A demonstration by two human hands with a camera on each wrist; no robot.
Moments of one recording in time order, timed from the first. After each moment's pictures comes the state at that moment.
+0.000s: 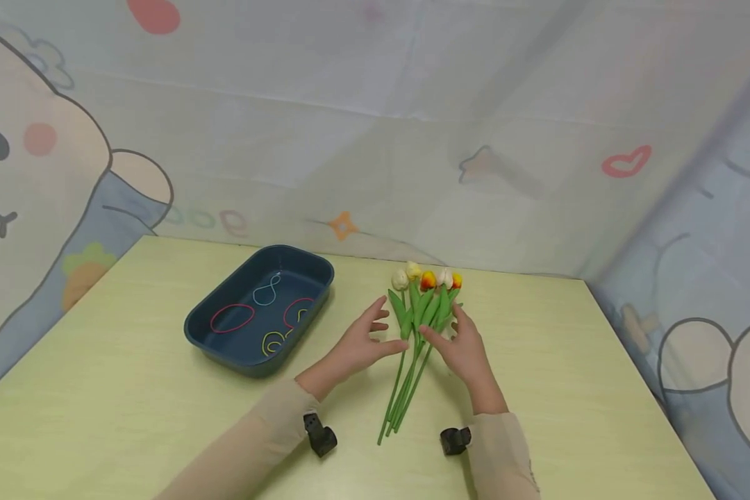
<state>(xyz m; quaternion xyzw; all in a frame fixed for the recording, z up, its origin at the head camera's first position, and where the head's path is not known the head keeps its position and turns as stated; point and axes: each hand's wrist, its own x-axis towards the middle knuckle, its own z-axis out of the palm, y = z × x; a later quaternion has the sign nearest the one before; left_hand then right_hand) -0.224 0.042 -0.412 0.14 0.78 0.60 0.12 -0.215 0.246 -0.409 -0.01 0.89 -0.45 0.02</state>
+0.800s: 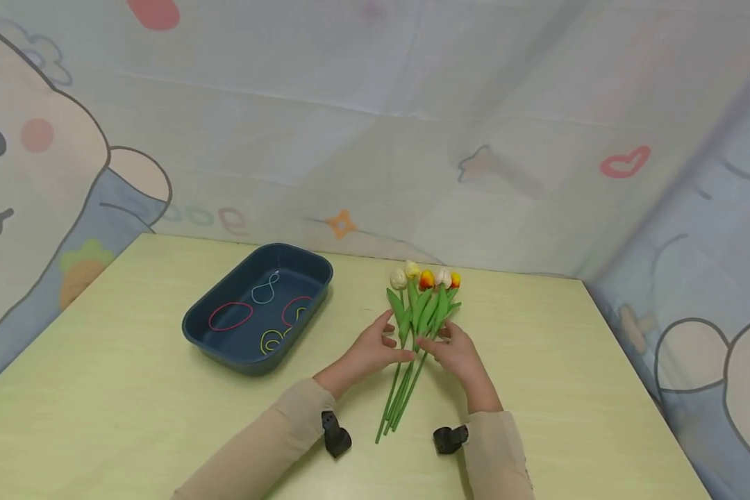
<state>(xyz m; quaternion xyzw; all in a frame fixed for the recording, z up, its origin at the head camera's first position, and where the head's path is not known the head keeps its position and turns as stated) -0.231 0.065 -0.431 0.09 0.80 0.57 0.15 -0.219 0.243 -0.419 0.03 0.87 -0.48 0.10</state>
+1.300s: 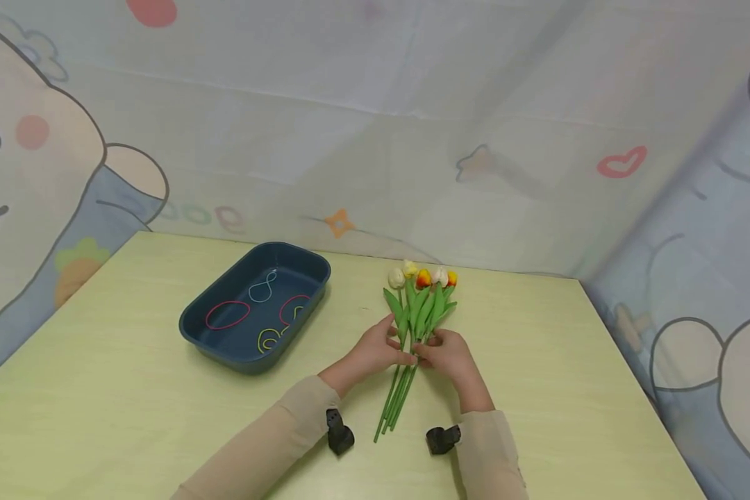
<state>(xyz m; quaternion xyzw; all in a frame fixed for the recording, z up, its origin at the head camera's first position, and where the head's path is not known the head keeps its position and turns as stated) -0.230 0.073 -0.428 0.10 0.81 0.56 0.16 -0.214 0.235 -0.420 0.03 0.88 -0.46 0.10</state>
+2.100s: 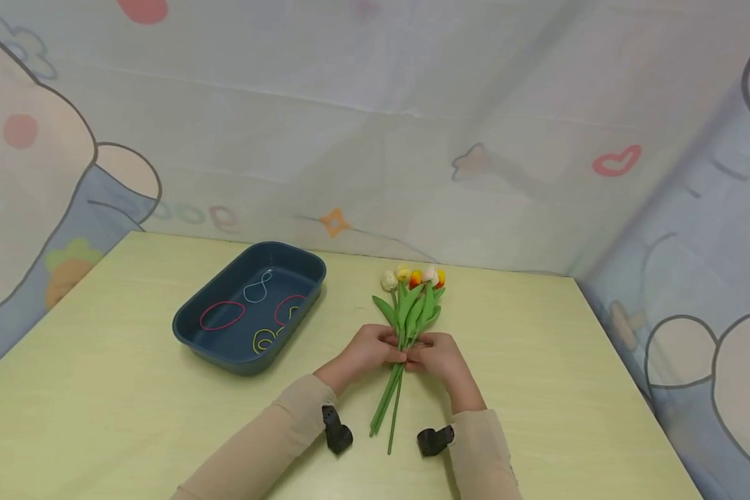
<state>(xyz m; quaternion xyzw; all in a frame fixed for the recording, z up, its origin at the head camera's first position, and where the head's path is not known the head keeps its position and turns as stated) -0.239 0.074 -0.436 0.09 0.81 0.55 0.16 -0.211 0.227 -0.420 0.03 0.82 -0.55 0.13</state>
